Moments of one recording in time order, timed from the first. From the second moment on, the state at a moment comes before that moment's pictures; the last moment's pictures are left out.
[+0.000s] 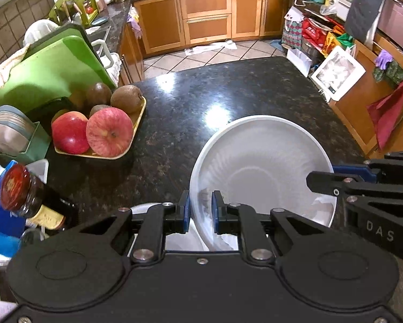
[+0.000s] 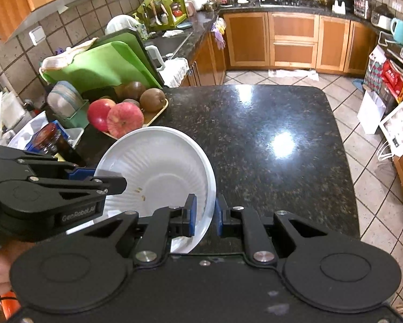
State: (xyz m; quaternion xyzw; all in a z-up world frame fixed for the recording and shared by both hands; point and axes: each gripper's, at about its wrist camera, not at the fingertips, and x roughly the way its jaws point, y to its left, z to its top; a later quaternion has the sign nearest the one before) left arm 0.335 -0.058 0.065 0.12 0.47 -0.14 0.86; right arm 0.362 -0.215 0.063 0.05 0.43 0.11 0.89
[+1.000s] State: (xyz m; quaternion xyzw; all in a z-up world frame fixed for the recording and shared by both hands) left arm 0.190 -0.034 0.053 0.10 0.53 -0.18 0.82; right arm 0.194 -0.211 0.050 0.03 0.44 0.15 0.88
